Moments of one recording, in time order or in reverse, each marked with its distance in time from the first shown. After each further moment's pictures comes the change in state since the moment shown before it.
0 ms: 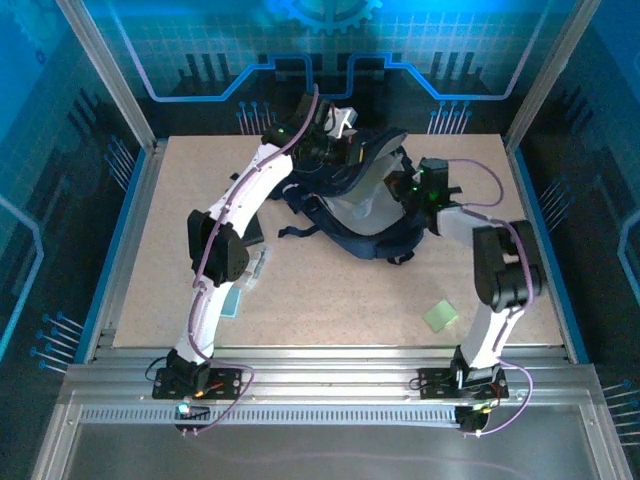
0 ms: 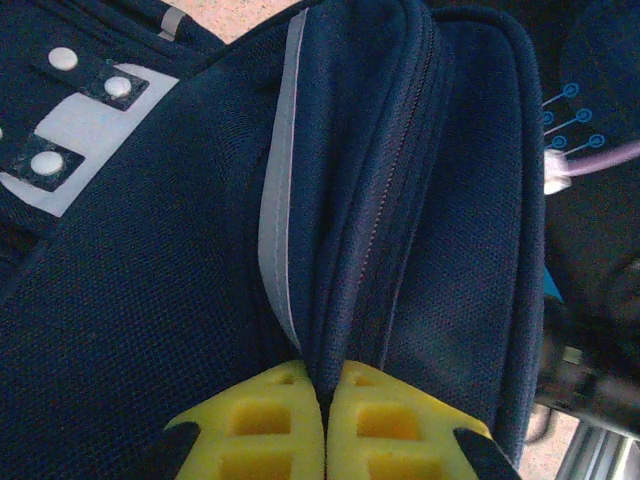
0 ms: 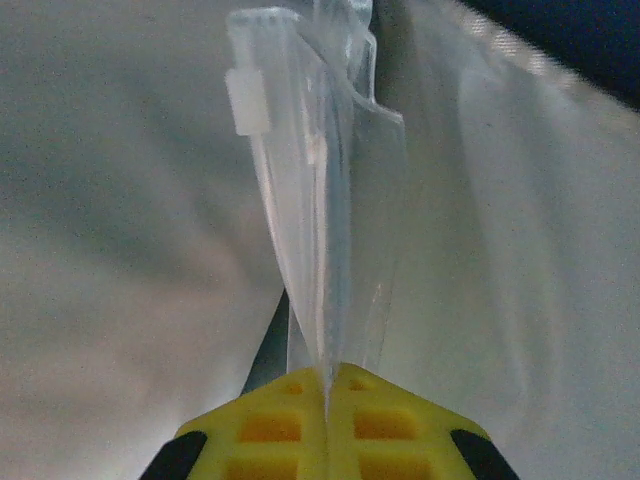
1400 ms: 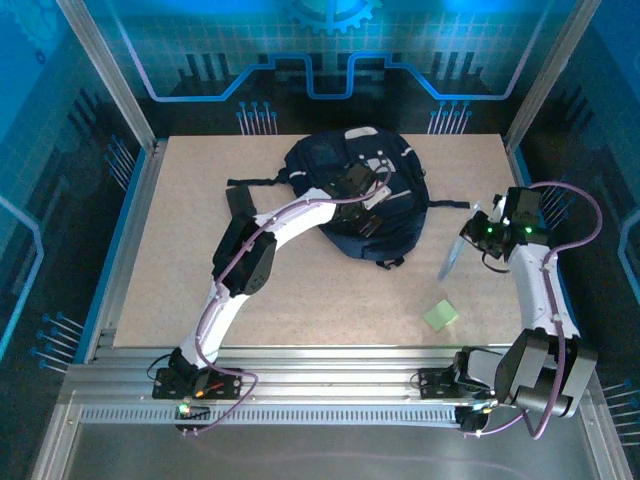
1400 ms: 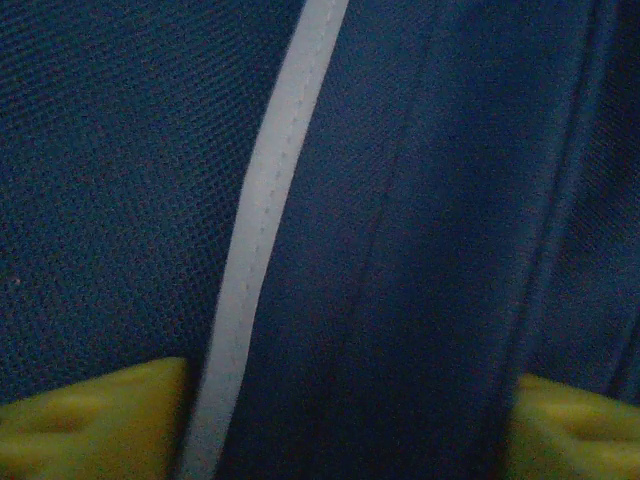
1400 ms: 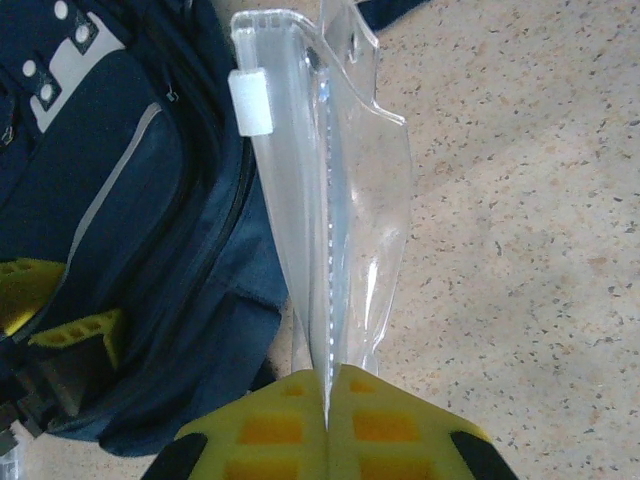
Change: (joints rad) left arm -0.210 0.058 -0.404 0.174 -0.460 0.511; right arm -0.423 -0.677 -0.145 -1.054 0.031 -0.694
